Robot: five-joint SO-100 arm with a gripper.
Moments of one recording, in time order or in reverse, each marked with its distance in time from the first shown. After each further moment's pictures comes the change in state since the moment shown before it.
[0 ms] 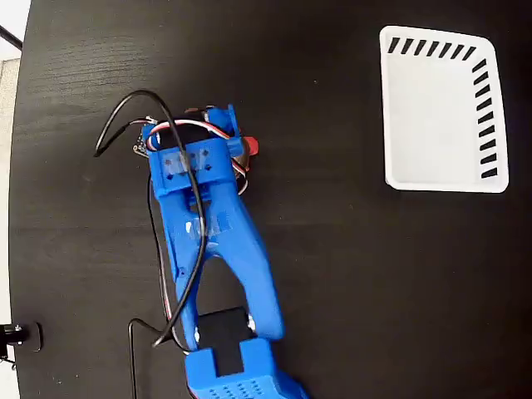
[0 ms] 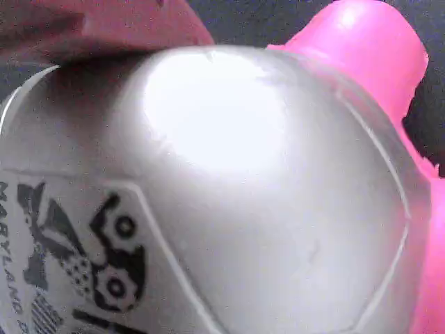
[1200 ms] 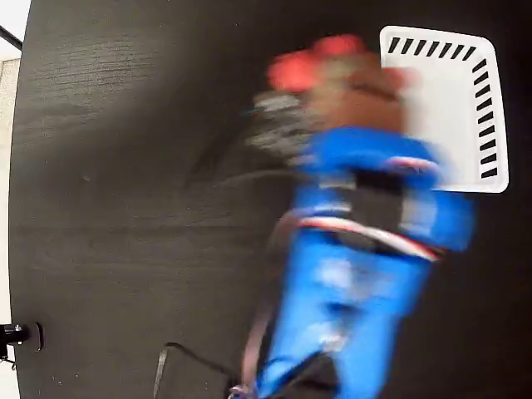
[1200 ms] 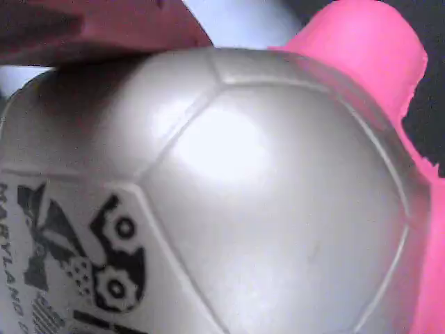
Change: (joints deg) arm 33.3 17.9 -34.1 19.4 -31.6
